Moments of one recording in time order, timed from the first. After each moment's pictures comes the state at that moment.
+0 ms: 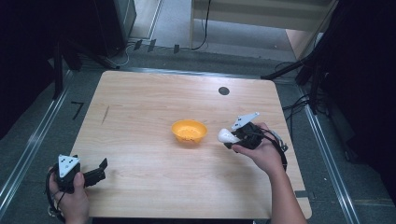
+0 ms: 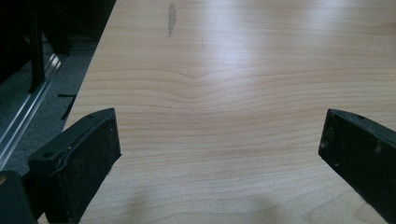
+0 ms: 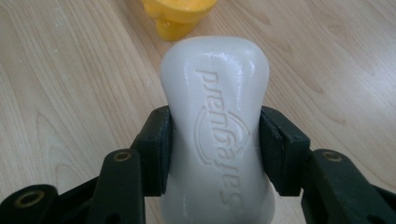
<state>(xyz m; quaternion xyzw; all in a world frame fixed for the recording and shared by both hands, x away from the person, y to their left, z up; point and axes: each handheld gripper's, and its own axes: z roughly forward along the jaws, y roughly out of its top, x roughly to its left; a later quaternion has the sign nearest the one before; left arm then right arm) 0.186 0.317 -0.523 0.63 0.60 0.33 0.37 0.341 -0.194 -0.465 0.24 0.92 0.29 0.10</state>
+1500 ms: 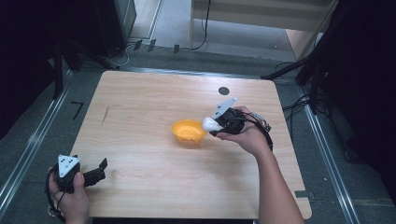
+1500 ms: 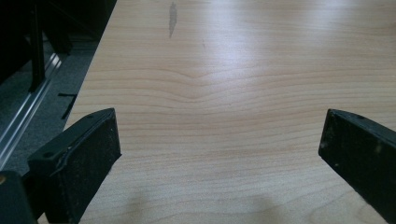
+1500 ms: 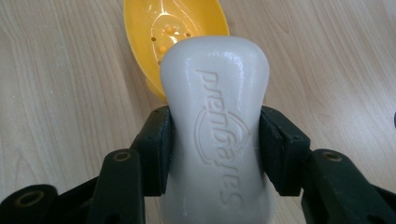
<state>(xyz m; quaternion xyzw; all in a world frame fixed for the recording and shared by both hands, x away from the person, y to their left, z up) 0.186 0.317 -0.523 0.62 0.60 0.33 0.37 0.376 -0.141 -0.440 0.14 0.94 0.27 0.12</state>
